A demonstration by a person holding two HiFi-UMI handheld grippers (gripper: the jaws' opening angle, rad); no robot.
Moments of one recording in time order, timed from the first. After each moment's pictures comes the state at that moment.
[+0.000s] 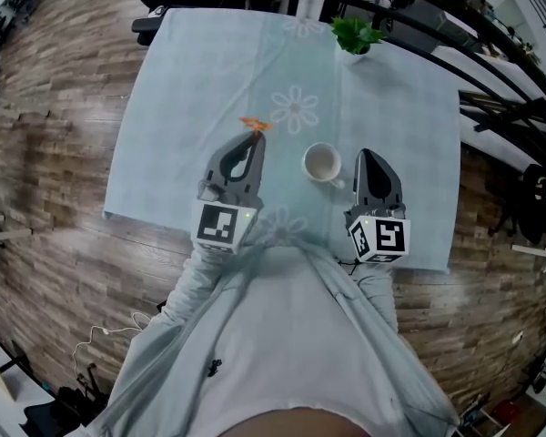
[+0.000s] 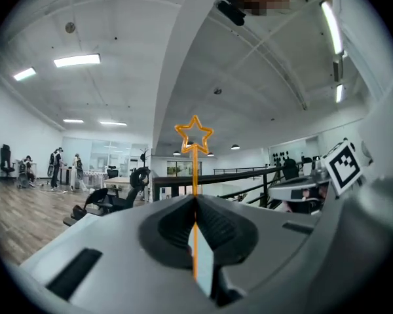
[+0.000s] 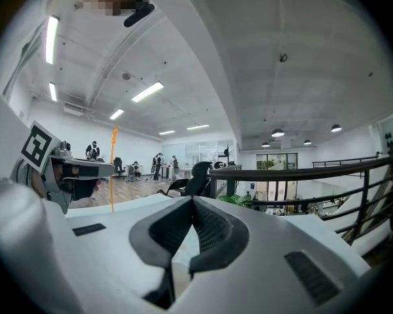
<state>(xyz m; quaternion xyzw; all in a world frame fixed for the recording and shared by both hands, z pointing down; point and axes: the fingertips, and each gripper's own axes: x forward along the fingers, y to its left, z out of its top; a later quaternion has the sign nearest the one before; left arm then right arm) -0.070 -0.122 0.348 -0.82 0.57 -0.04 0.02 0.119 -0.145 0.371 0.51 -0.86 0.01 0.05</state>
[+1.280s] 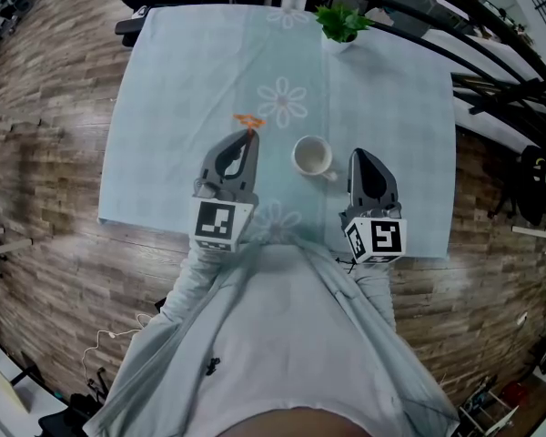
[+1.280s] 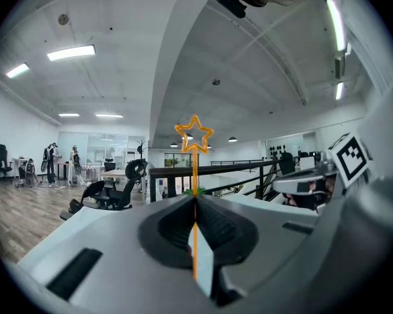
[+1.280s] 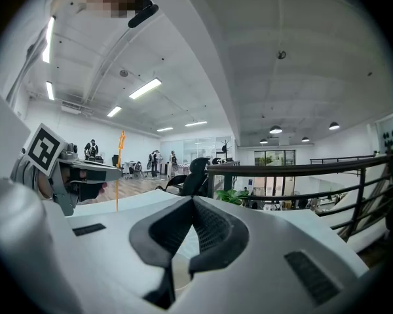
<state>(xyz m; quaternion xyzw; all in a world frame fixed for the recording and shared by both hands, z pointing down) -0.059 -0.131 0.368 -0.83 0.56 -0.07 0.00 0.127 -0.135 0.379 0.51 -0.86 0.02 0.06</state>
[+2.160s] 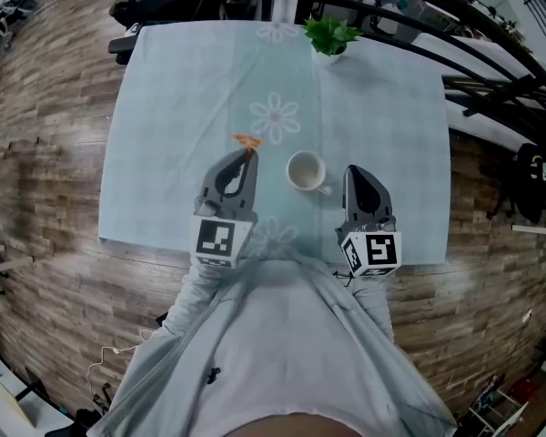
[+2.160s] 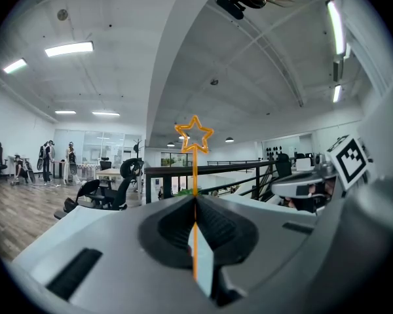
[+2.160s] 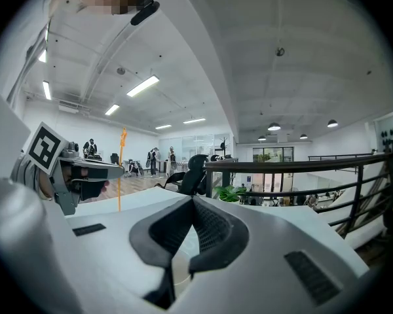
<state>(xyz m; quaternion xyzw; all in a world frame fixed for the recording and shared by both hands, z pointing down) -0.048 -0.132 0.369 -0.84 0.54 -0.07 0.00 0.133 -0.131 0.386 0.52 -0.85 0.03 0.07</state>
